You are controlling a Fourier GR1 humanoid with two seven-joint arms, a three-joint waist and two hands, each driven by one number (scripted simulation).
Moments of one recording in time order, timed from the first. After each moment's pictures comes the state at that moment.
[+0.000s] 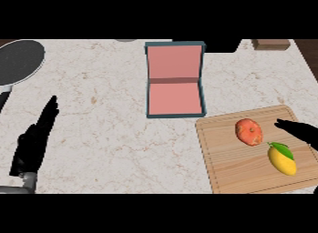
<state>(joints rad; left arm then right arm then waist) -0.01 0.38 -0.12 -1.51 0.01 0.22 0.08 -0.03 -0.76 0.11 -1.46 0.63 0.46 -0.27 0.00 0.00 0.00</state>
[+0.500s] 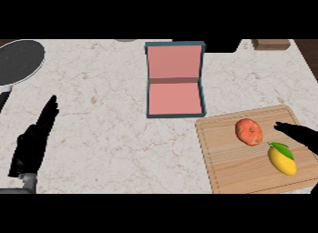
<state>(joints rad) 0.00 0.33 -0.08 -1.56 -0.05 0.18 0.11 -0.03 -0.69 0.06 -1.39 0.74 0.45 -0.35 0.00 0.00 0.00</state>
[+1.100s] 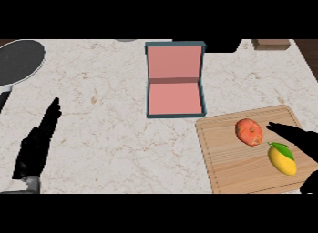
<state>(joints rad) 0.02 0.26 -0.03 -1.56 -0.12 0.13 0.10 -0.05 -0.59 0.02 -1.32 0.86 0.44 -0.39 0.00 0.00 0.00</state>
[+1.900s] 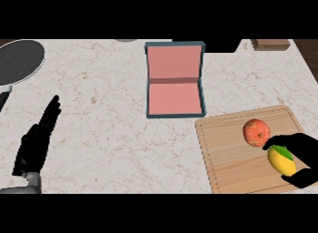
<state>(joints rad) -0.01 0.22 0.03 -1.55 -0.16 0.08 0.09 -0.07 -0.51 0.01 -1.25 0.98 0.39 -0.44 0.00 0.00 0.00</state>
